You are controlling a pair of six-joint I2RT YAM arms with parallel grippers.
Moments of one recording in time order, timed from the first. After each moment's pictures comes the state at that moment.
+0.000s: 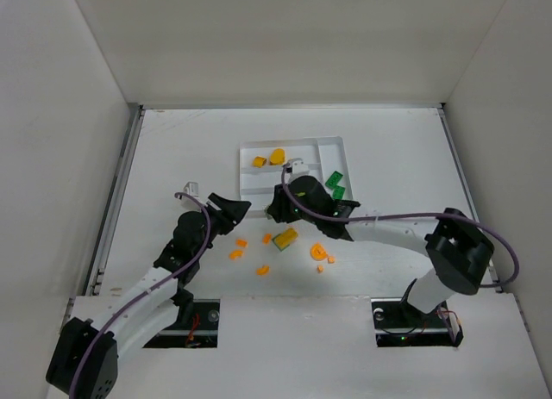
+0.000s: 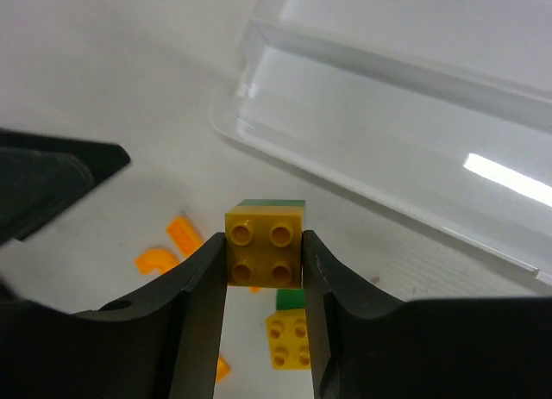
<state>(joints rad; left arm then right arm) -0.46 0.76 0.19 0.31 -0.02 -1.03 0.95 1.60 0.98 0.04 0.18 0.52</state>
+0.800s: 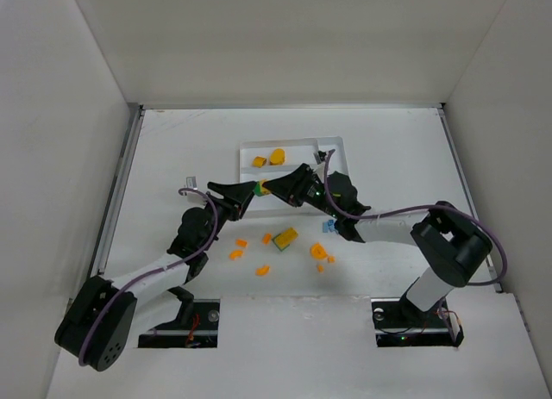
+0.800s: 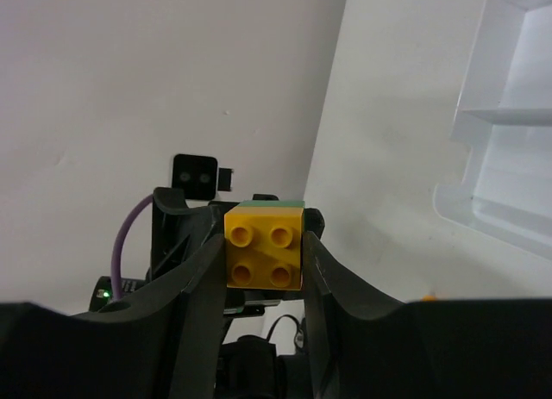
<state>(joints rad) -0.49 1.03 0.19 0.82 -0.04 -1.41 0.76 1.61 0.73 0.86 -0.18 1.25</state>
